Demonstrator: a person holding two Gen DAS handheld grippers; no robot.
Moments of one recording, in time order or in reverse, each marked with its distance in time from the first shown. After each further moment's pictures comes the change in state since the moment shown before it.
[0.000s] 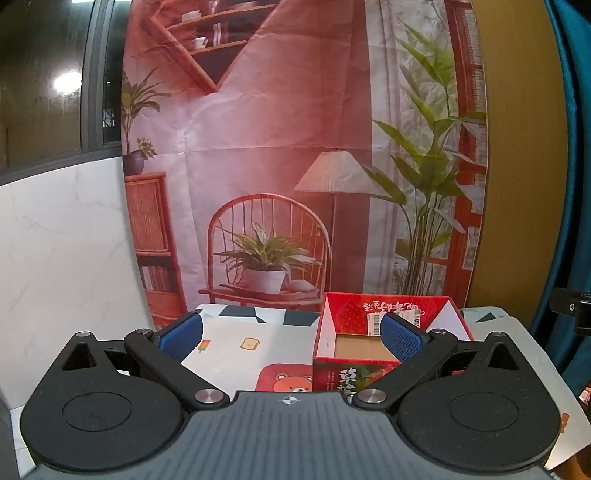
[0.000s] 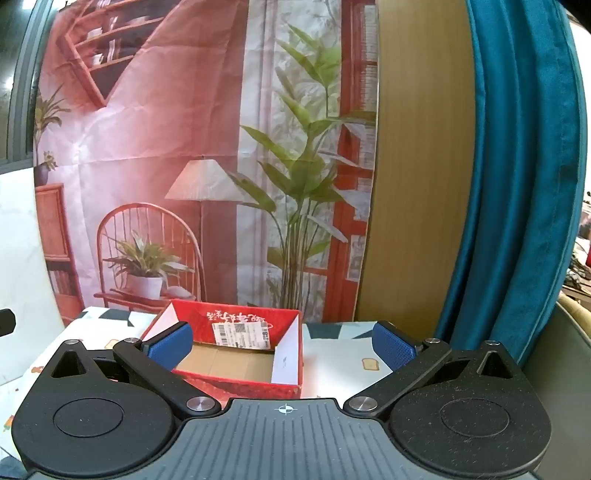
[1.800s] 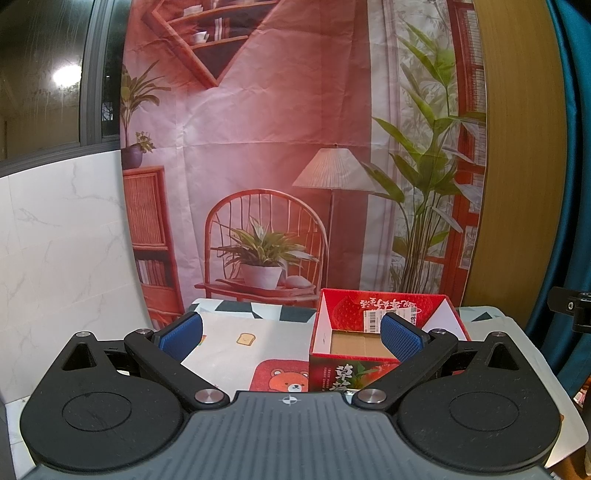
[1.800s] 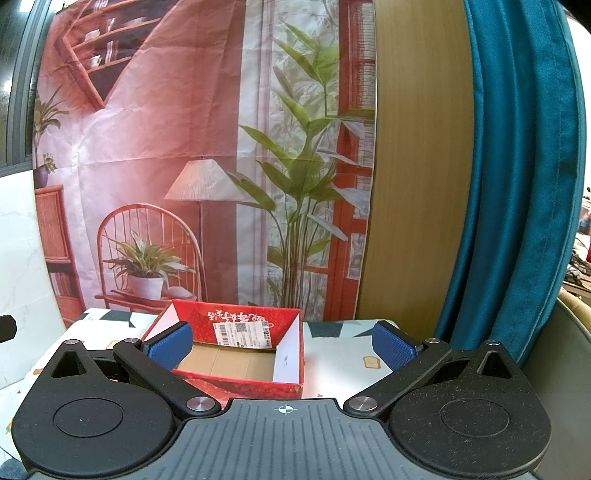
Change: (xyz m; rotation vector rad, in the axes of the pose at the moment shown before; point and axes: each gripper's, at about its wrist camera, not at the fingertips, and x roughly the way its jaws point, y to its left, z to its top) left arm 0.002 0.002 -0.003 -0.013 0.005 -0.012; right arm -0.003 0.000 0.002 0.000 0.010 -0.001
